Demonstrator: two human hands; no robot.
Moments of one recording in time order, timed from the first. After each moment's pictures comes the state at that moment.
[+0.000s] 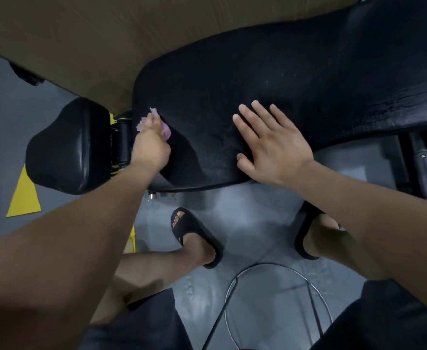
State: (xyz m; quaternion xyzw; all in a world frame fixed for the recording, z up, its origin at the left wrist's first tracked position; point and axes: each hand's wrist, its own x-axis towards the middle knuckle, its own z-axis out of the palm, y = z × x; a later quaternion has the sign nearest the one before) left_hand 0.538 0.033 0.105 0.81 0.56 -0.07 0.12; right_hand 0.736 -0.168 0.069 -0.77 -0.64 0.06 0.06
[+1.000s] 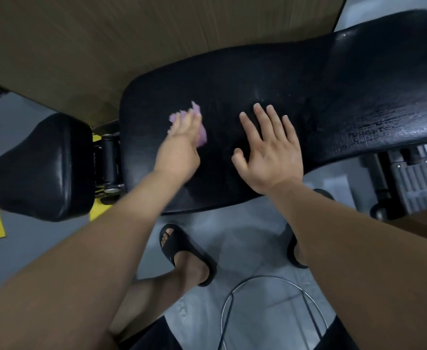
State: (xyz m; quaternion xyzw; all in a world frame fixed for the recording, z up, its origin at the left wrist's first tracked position) left_hand 0.584 0.026 0.081 0.92 0.36 -0.03 0.16; right_hand 0.720 -0.140 0.071 -0.88 -0.45 0.06 0.13
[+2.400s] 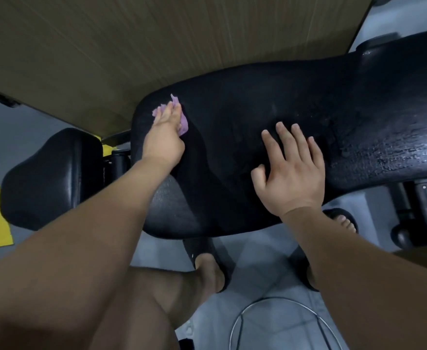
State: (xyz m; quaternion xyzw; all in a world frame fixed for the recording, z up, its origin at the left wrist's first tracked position) left_hand 0.599 0.119 0.089 0.88 0.45 -0.05 0.14; right_hand 0.720 -0.127 0.070 -0.91 -0.39 0.05 0.14
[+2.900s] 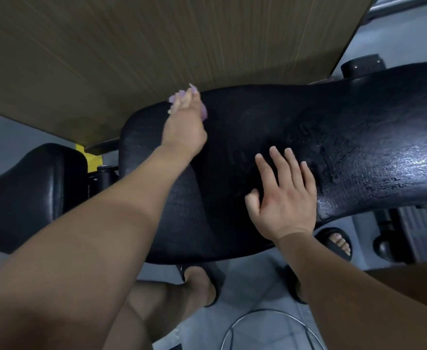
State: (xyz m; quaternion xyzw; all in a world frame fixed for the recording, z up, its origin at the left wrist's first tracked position) left_hand 0.687 0.122 0.097 0.89 0.41 -0.06 0.16; right_hand 0.724 -0.122 0.071 -0.91 -0.39 0.05 0.14
